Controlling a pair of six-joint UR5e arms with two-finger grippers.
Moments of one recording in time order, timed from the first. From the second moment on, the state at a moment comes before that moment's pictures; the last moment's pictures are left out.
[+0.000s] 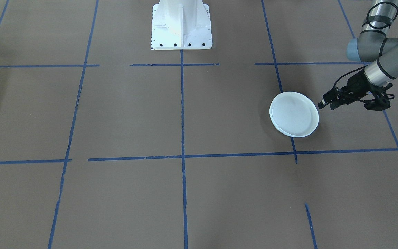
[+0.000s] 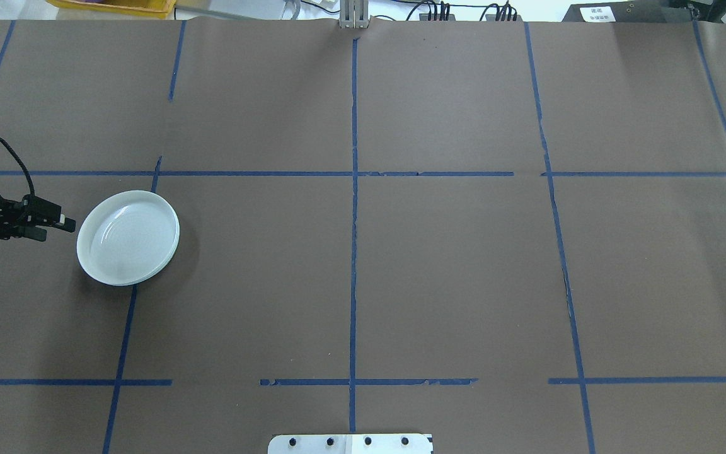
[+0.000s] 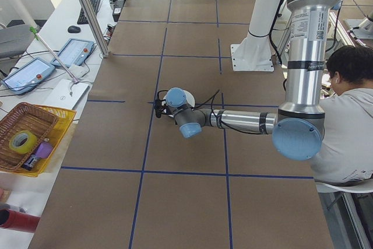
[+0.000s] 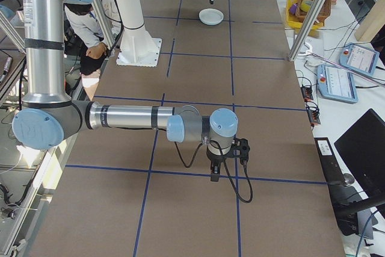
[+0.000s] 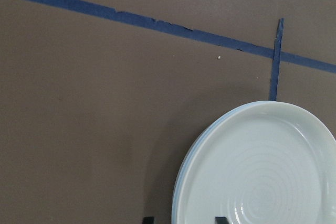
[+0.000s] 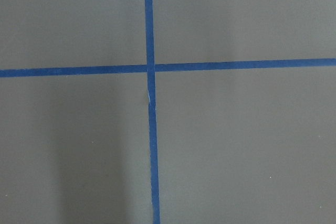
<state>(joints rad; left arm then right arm) -0.99 -1.57 -1.52 -2.58 -2.40 -1.17 1.54 -1.61 1.62 -1.56 2.30 0.09</state>
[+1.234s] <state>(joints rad) -1.34 -1.49 -1.54 -2.16 -2.42 -0.38 1.54 -1.61 1.62 -1.56 2.30 0.09</state>
